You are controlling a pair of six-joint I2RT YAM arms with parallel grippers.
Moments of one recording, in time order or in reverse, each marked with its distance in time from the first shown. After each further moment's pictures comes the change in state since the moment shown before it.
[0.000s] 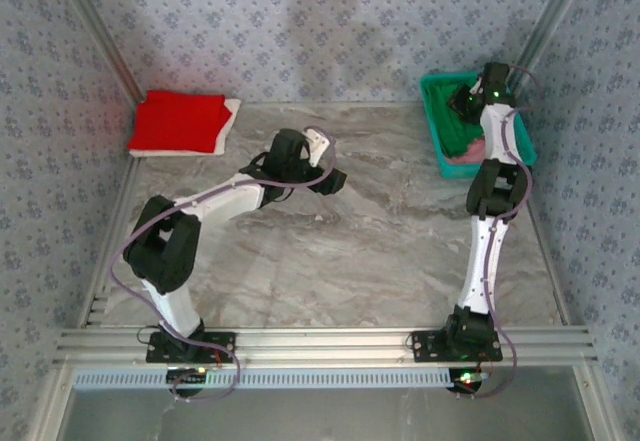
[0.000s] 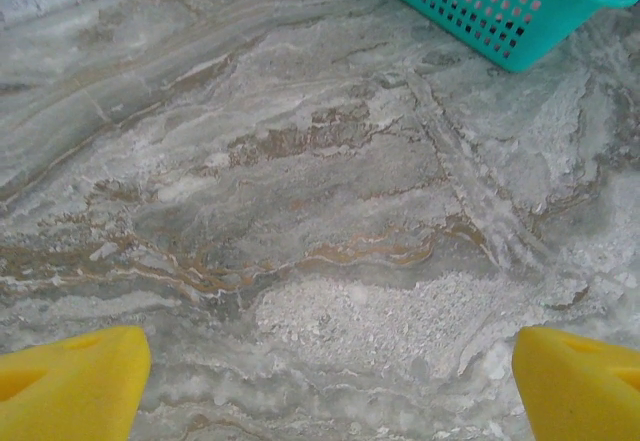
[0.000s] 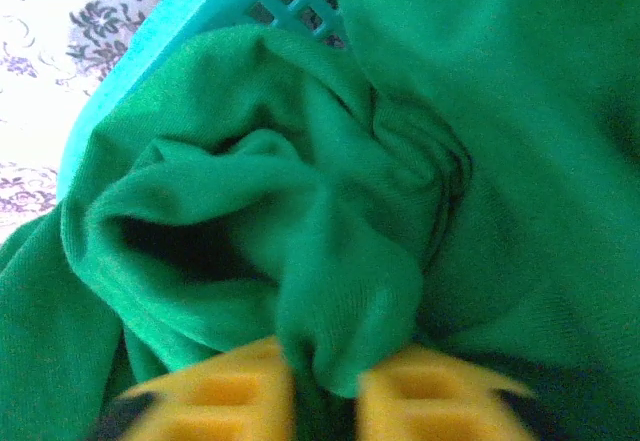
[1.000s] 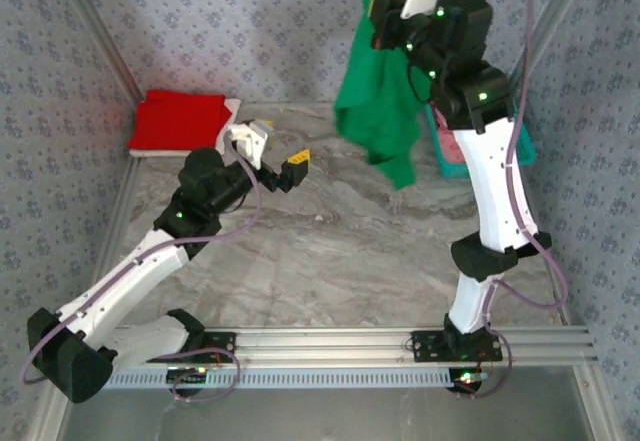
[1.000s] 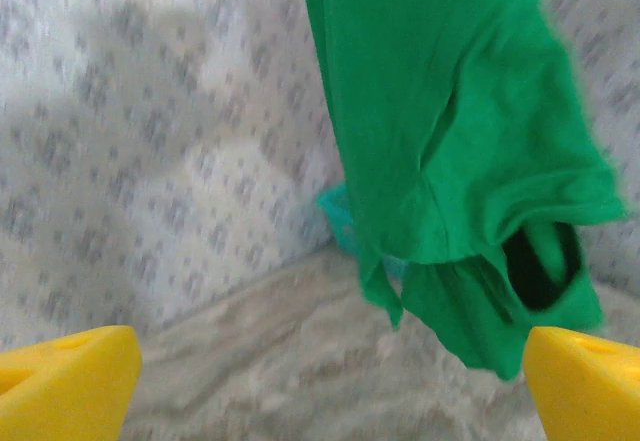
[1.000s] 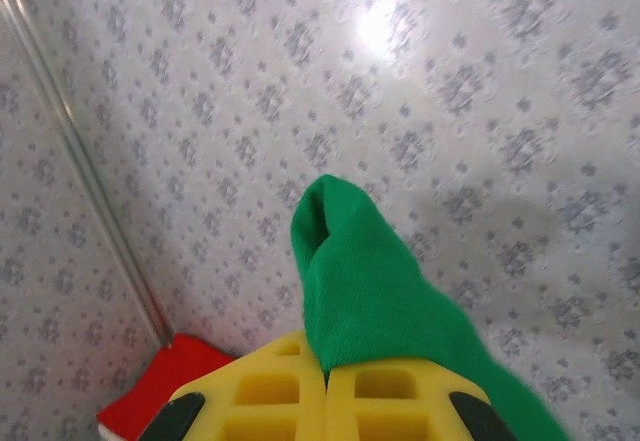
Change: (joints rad) left arm 0.013 -0.703 -0.307 0.151 -0.092 0.058; right arm 0.675 -0.791 -0.004 0.000 0.333 -0.361
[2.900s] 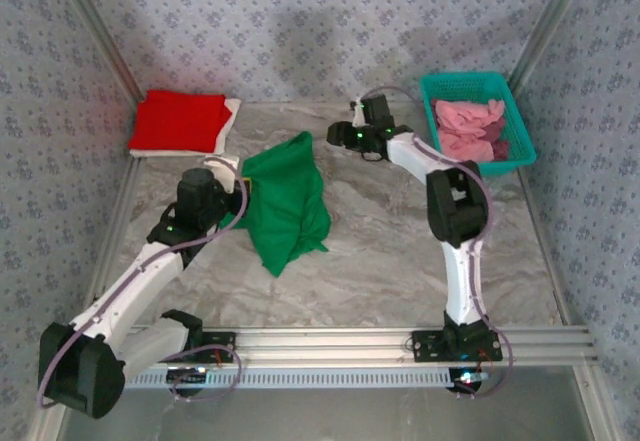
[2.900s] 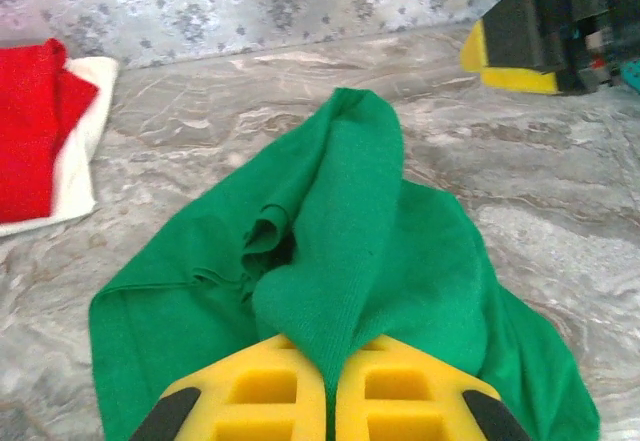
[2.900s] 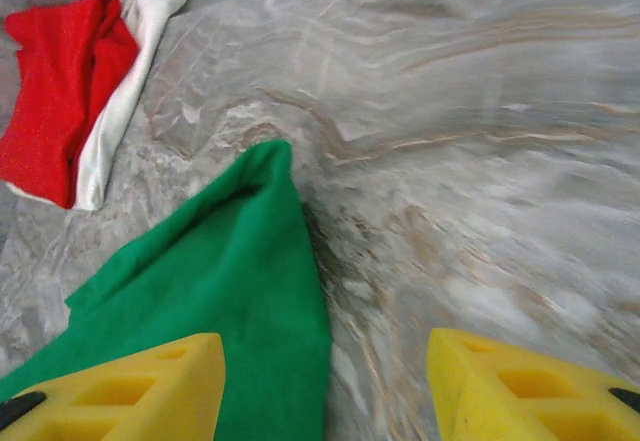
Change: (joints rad) left arm 0.251 -0.068 -0.244 -0.246 -0.088 -0.091; right arm -0.102 0.395 -0.785 0.473 -0.385 0.337
